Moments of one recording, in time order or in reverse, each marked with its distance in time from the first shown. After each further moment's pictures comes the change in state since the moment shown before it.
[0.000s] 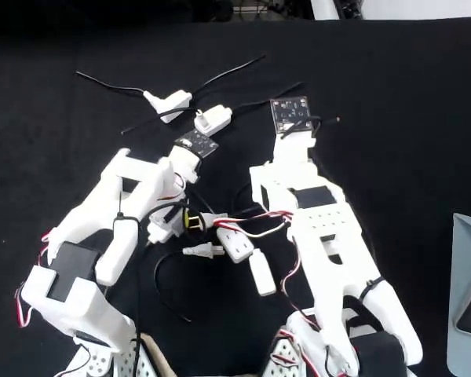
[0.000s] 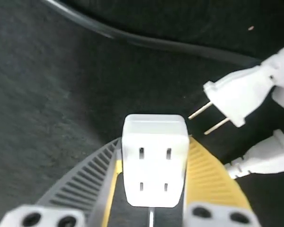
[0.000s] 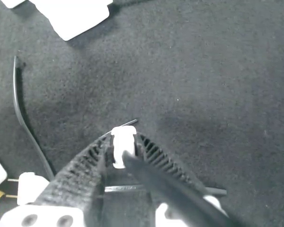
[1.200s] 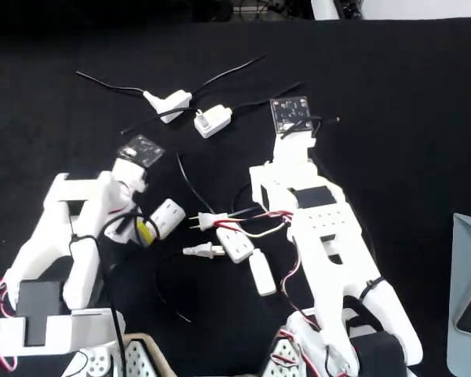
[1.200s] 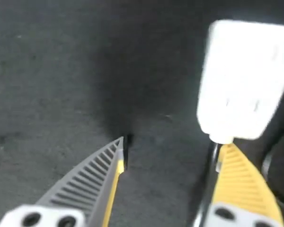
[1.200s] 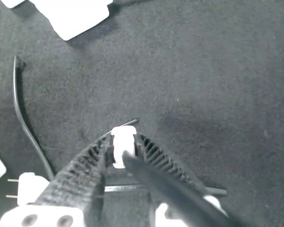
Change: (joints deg) left arm -17.1 -14.2 15.9 -5.9 -11.1; right arm 0.0 0.0 0.0 0.0 0.0
